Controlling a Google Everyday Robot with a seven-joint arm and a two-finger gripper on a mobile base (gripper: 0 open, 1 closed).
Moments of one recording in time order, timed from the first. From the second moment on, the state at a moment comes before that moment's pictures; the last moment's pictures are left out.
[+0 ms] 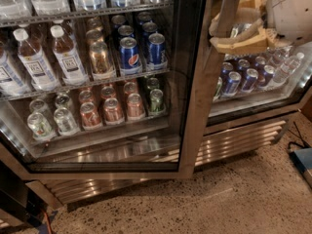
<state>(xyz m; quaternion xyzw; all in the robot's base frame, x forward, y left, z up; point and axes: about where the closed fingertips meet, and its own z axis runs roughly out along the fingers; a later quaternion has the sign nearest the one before) 0.480 -0.117 1.046 -0.71 0.48 0.13 0.51</state>
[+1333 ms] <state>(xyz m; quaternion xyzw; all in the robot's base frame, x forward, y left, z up) 0.459 -0.118 1.045 -0.71 0.48 0.13 0.51</state>
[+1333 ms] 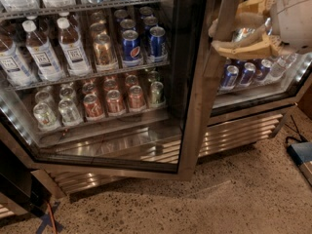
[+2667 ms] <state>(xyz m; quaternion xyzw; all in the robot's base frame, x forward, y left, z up) 0.430 -0.104 1.049 -0.72 0.45 0.10 0.52</state>
